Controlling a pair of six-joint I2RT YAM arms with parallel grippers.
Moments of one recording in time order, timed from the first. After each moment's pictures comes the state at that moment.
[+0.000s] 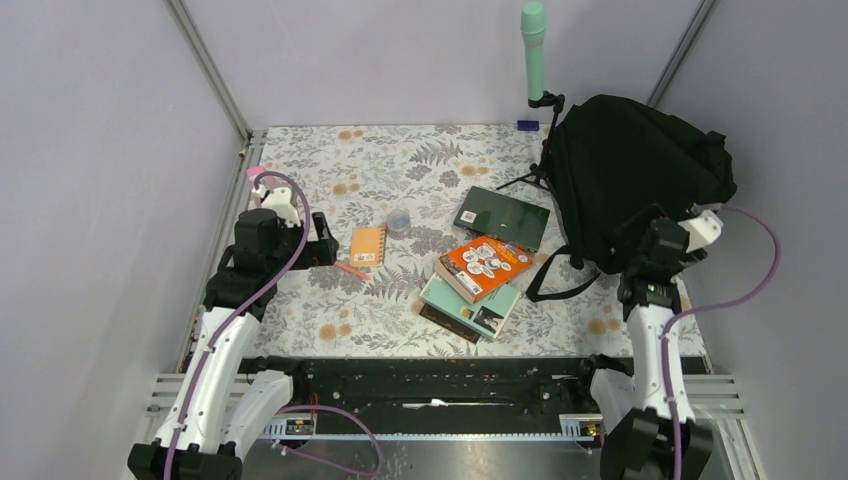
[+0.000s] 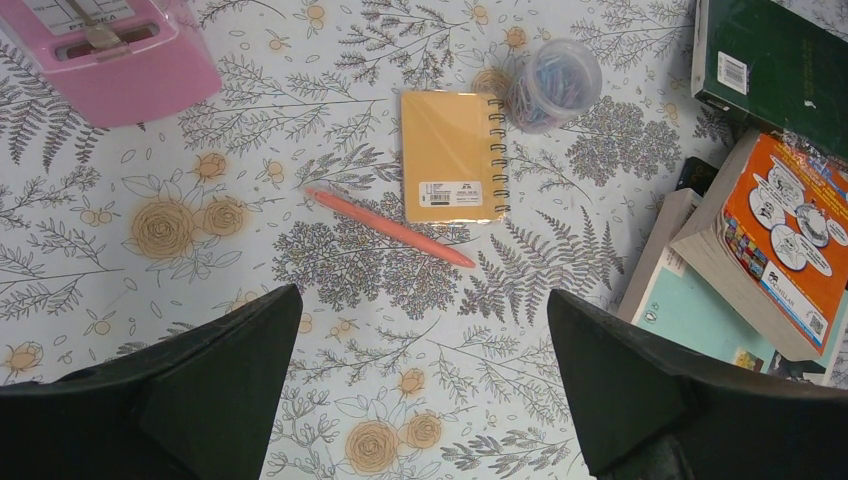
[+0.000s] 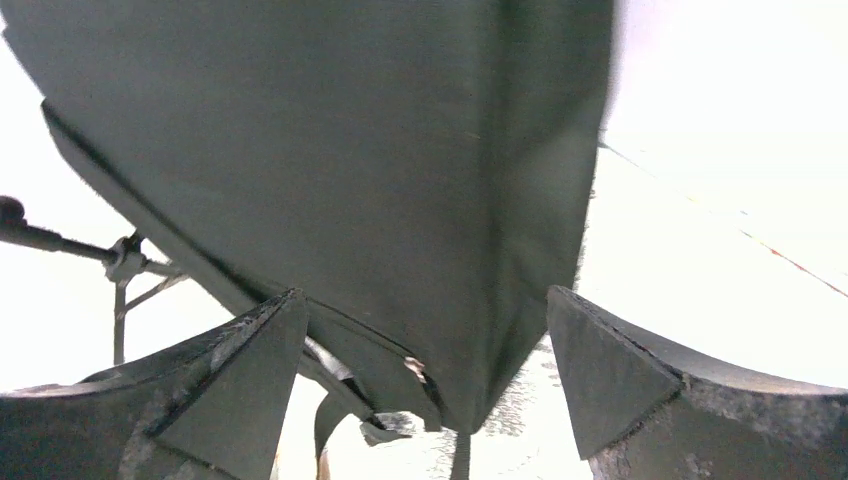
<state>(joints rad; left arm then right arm) -0.13 0.79 0.84 -0.63 0.08 -0.22 -0.29 0.90 0.59 -0.09 0.28 0.46</state>
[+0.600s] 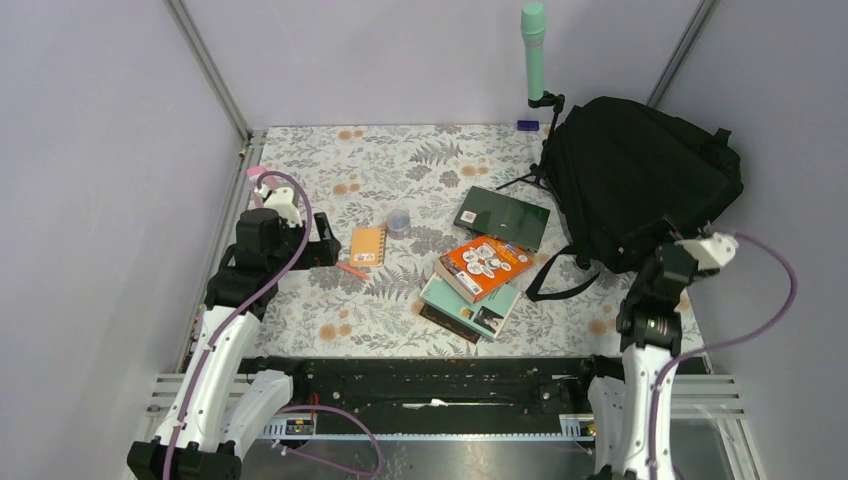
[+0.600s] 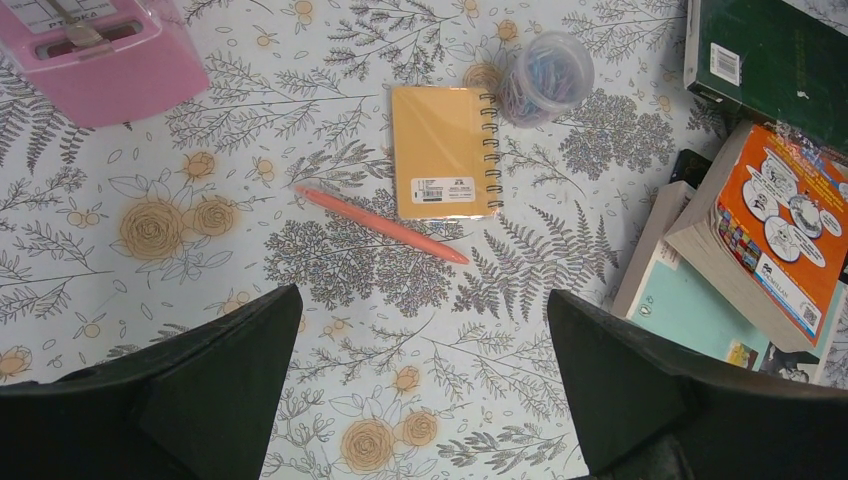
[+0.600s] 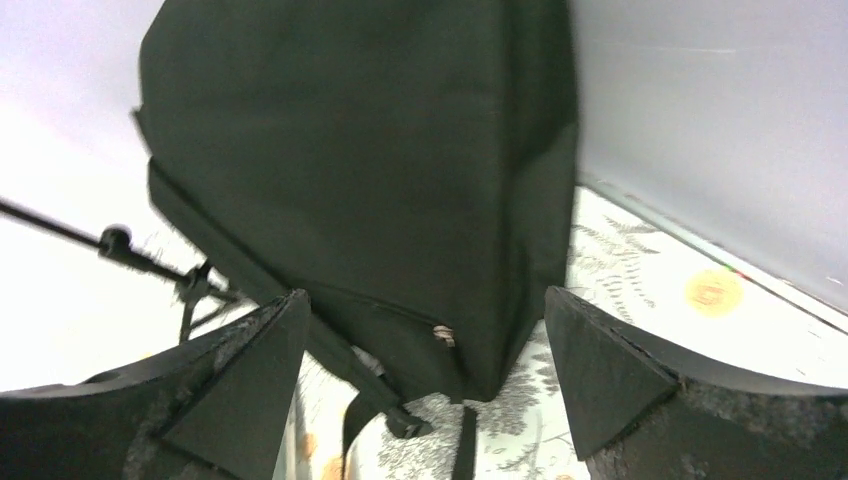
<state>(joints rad) -0.14 0.80 0.84 -0.63 0.09 -0.22 -0.29 0.48 0.51 -0.21 0.41 0.48</state>
